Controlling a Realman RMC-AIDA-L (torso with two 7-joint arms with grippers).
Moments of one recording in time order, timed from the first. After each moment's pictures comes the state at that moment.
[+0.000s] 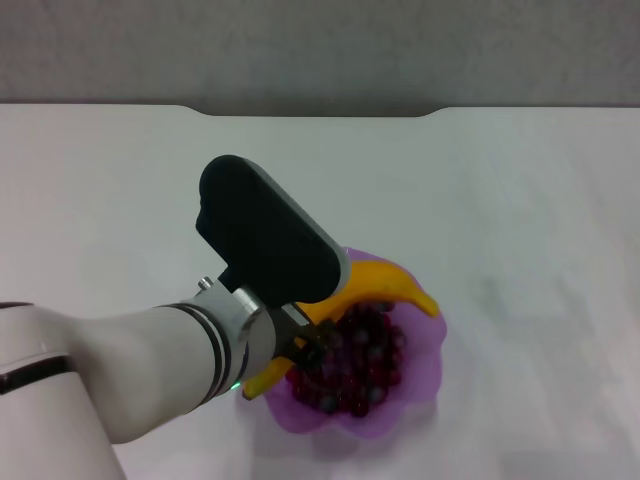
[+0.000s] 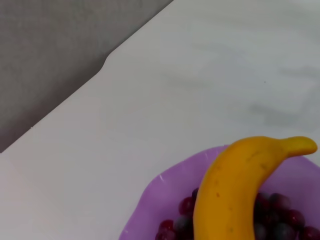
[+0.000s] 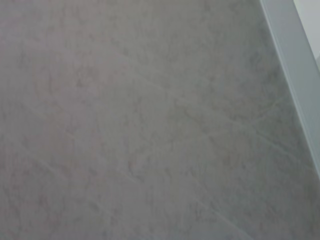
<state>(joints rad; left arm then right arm) -0.41 -1.93 -0.81 -1.71 -0.02 0.95 2.84 0.51 2.02 -0.95 0.00 2.82 1.35 -2.71</state>
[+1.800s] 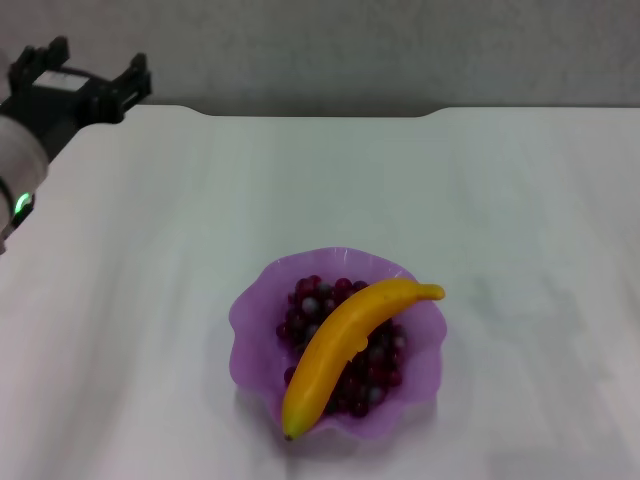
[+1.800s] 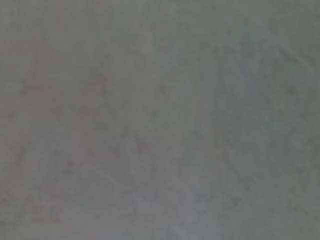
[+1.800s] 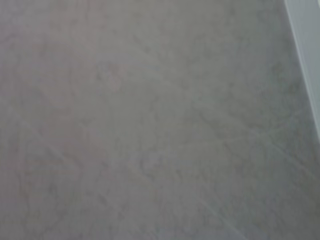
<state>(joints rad) -0.14 -2.03 -1.41 -1.49 0.17 0.08 2.76 0.51 2.01 -0.99 -0.02 2.81 1.35 -2.79</state>
